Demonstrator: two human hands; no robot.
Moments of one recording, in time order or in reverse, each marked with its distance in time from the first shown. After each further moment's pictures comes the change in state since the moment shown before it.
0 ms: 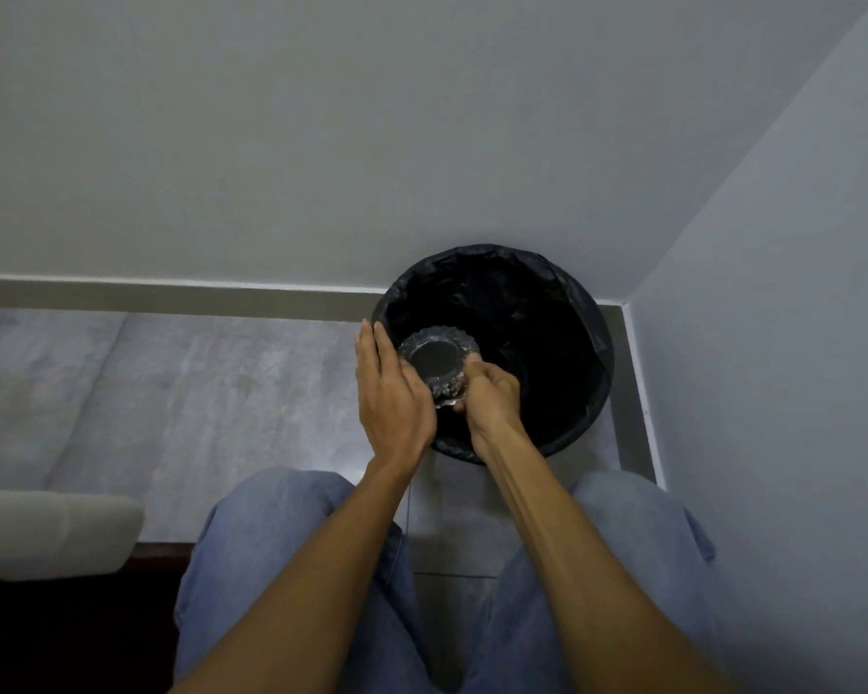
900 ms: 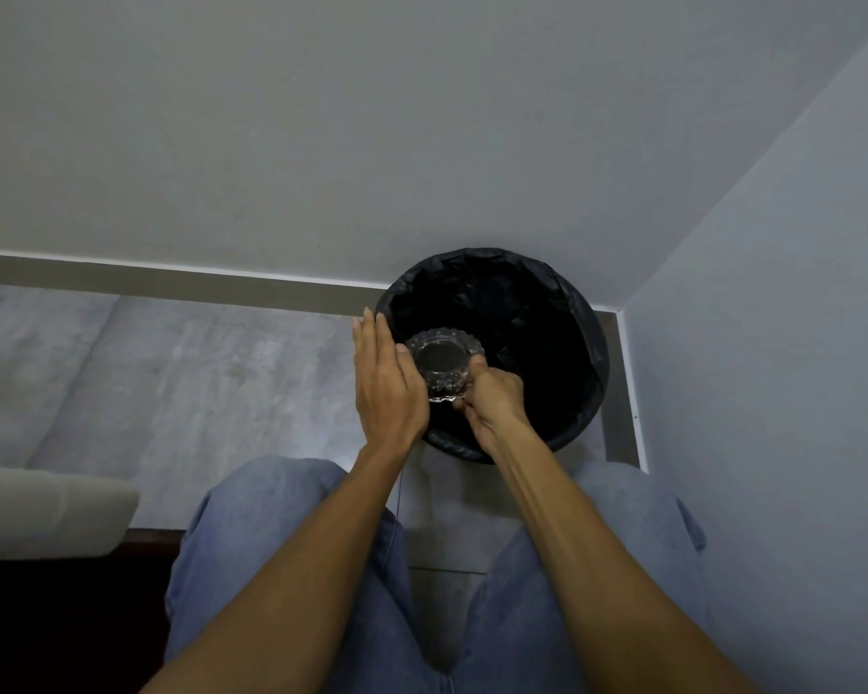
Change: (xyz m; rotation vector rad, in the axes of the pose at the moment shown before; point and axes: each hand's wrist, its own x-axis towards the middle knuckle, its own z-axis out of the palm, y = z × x) left_hand 0.010 -0.002 -0.003 -0.141 -0.006 0.027; right_hand -0.002 -0.012 -0.001 0.048 -0.015 0.106
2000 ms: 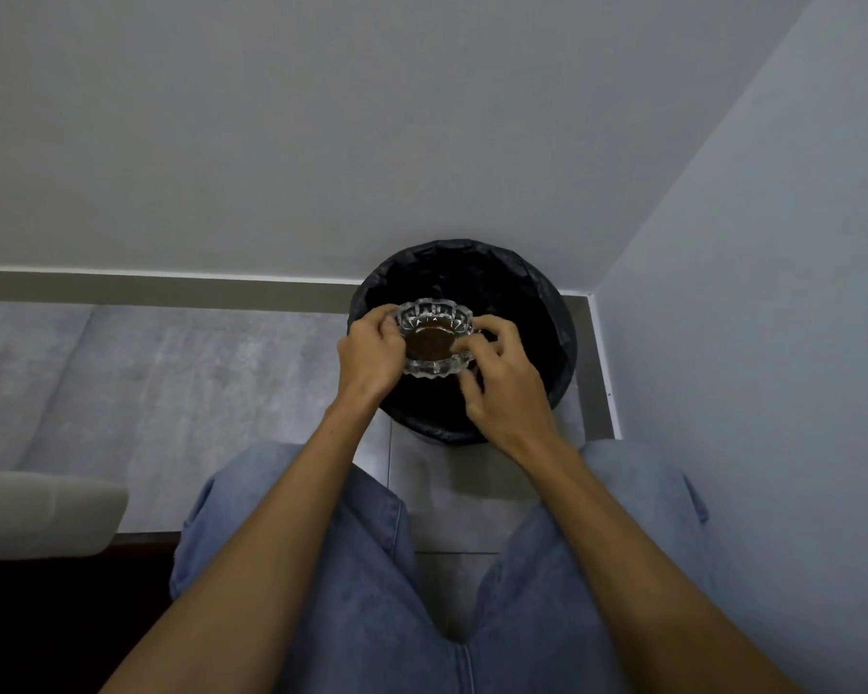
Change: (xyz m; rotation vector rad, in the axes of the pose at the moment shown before) left_hand 0.021 0.047 -0.035 -0.070 -0.233 -0.162; right_hand -0.048 -0.019 -0.063 -1.049 -0.047 -1.127
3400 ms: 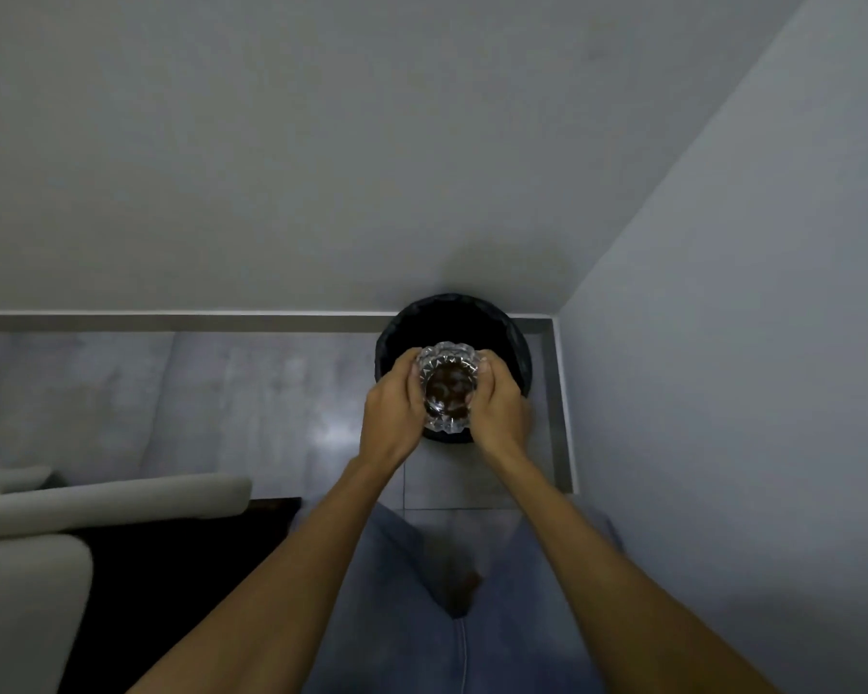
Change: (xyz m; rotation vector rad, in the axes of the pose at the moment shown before) left_hand -0.104 0.148 -0.107 0.113 -0.137 0.252; right_hand 0.029 -0.139 -0.149 0.384 0.038 0.739
